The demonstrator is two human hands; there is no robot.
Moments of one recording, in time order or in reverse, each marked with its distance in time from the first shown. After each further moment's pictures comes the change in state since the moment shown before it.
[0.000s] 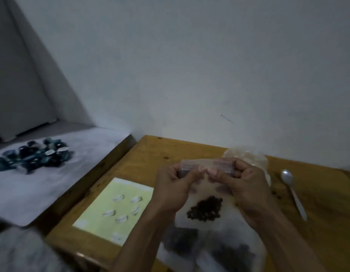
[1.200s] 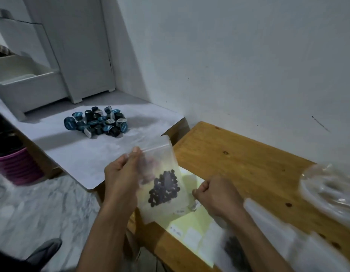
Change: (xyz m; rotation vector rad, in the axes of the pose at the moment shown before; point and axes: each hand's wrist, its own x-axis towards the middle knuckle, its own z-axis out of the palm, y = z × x) left_hand -0.020 0.000 -0.214 -0.206 0.789 -0.128; right_hand 0.044 0.094 0.187 -1.076 -0.356 0.091
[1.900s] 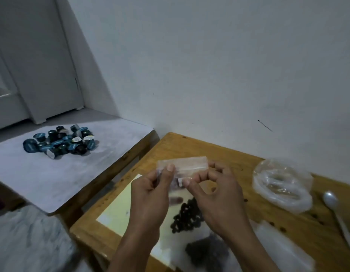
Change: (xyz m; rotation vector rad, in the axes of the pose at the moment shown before) left_hand -0.093 -0.017 0.091 0.127 -0.358 0.074; right_hand -0.076 0.019 -0.080 0.502 0.406 -0.147
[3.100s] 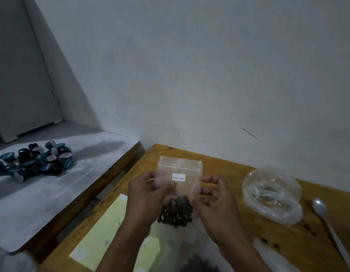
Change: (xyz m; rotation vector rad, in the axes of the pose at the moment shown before) left_hand 0.068 -0.025 0.017 0.265 -0.066 0.000; right_hand 0.034 0.038 -0.001 0.416 0.008 0.262
